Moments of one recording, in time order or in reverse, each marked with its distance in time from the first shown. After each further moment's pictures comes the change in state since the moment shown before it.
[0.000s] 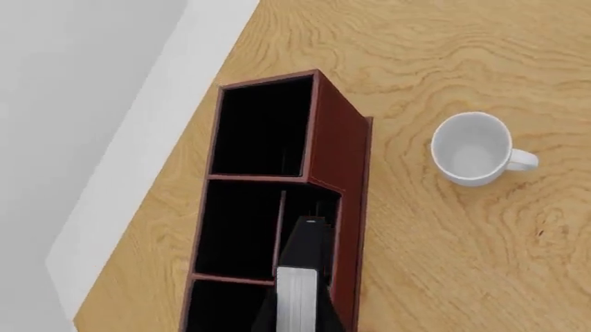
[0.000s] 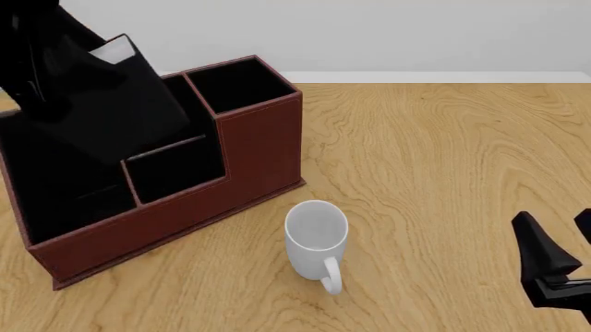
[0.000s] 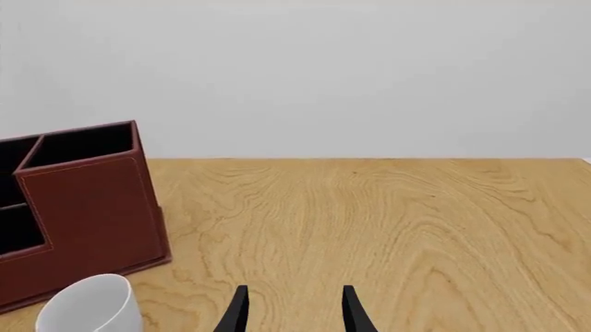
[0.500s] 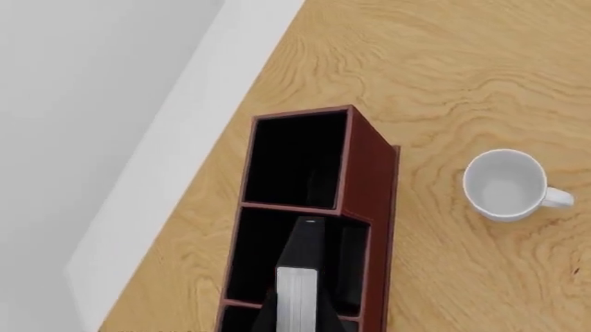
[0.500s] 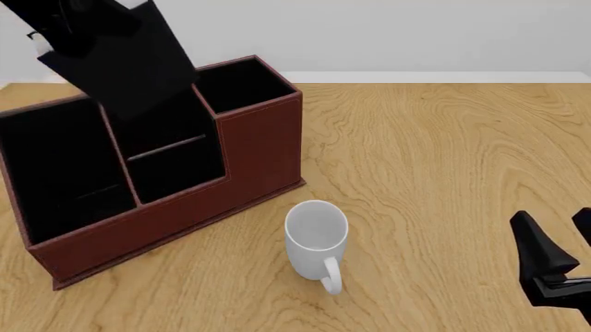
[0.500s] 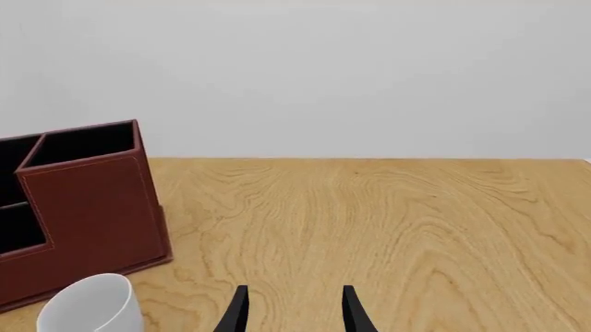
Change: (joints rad) left arm 0.014 0.145 -0.211 0.007 0.011; right arm 0.005 0.017 0.002 -0.018 -0.002
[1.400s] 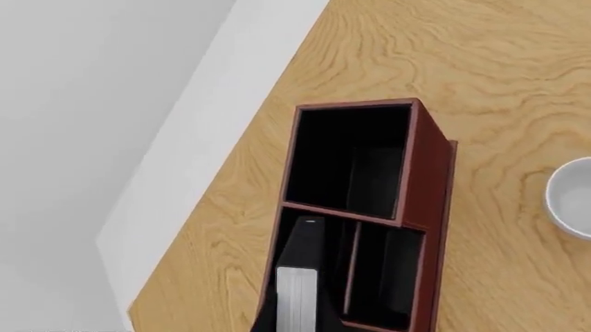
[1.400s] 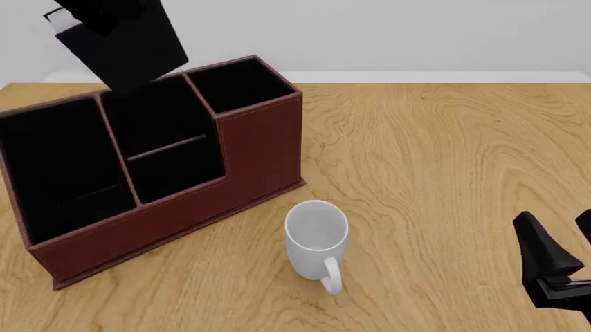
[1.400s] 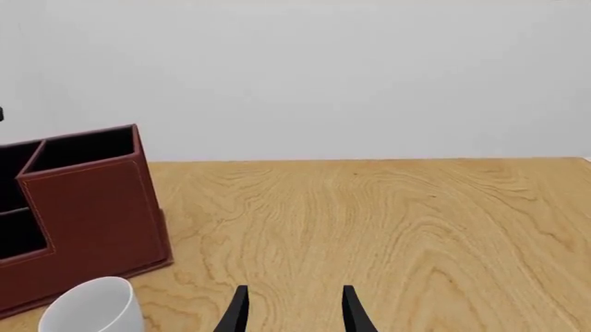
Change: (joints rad) left arm 0.123 0.172 -0.127 -0.038 0.076; right arm -0.007 -0.031 0.001 0.021 0.014
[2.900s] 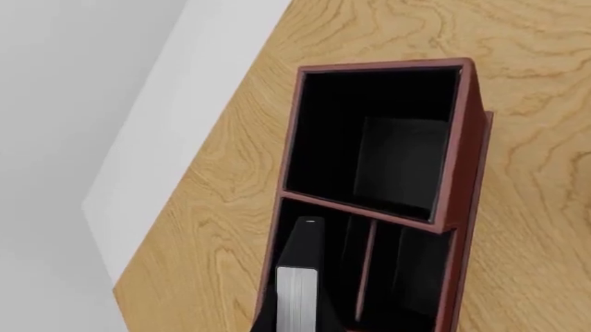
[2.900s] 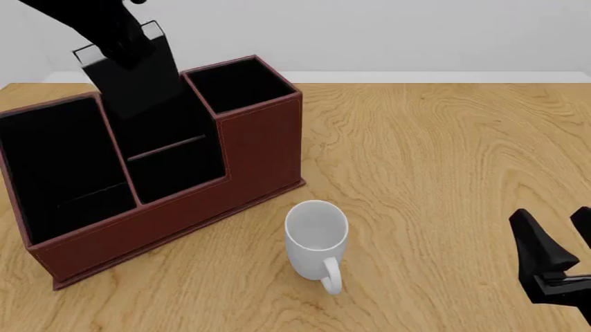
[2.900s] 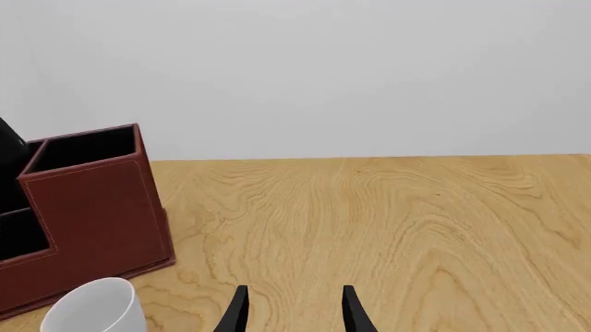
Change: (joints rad) left arm 0.091 0.137 0.069 -0.100 0.046; right arm 0.007 0.053 0.000 -0.044 0.009
